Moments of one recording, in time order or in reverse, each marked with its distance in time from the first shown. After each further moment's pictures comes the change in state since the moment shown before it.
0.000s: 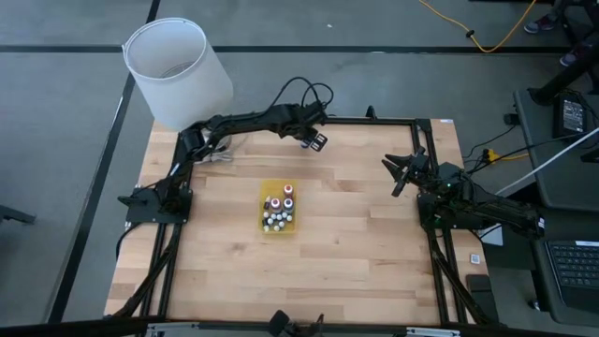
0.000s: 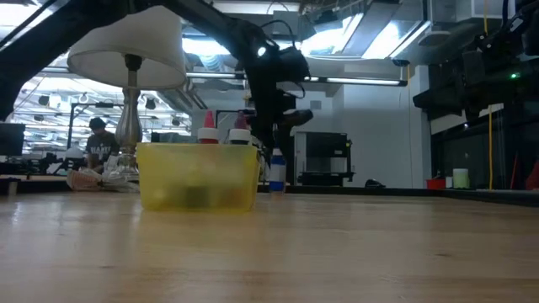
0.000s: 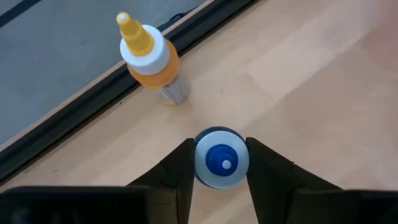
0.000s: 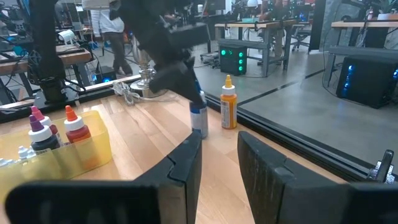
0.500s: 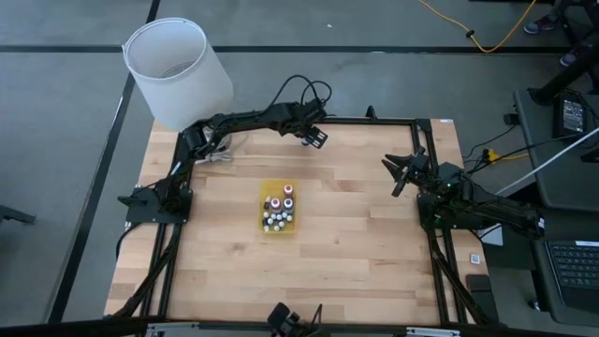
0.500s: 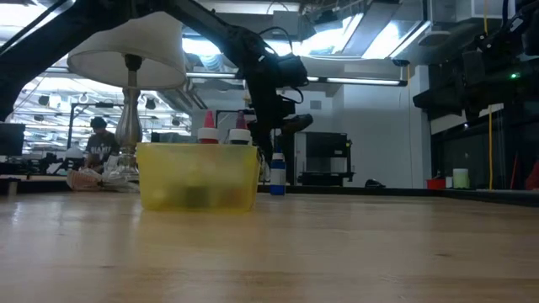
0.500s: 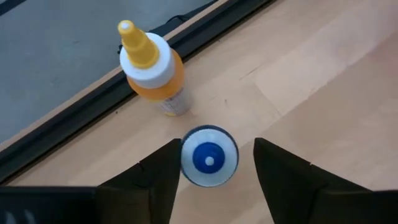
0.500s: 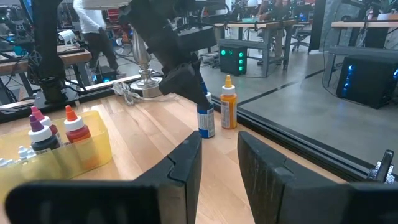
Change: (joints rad) left arm 0.033 0.029 0.000 0.048 0.023 0.002; right arm 0.000 0.000 0.000 0.000 0.000 0.000
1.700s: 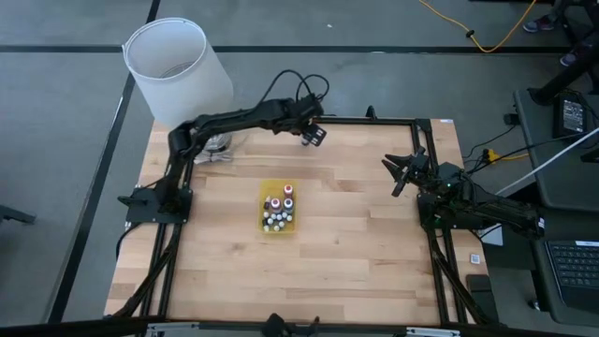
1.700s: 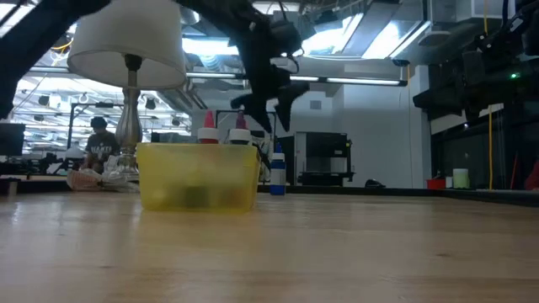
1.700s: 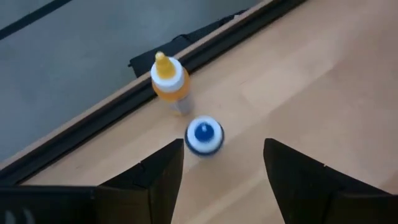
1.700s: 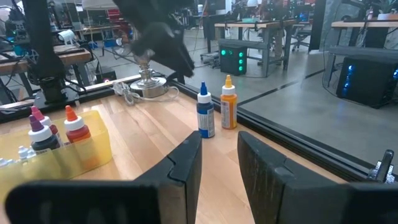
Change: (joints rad) left arm -0.042 -0.138 -0.012 -0.072 -0.028 -0.046; right arm 0.000 0.000 0.000 0.000 0.000 0.000
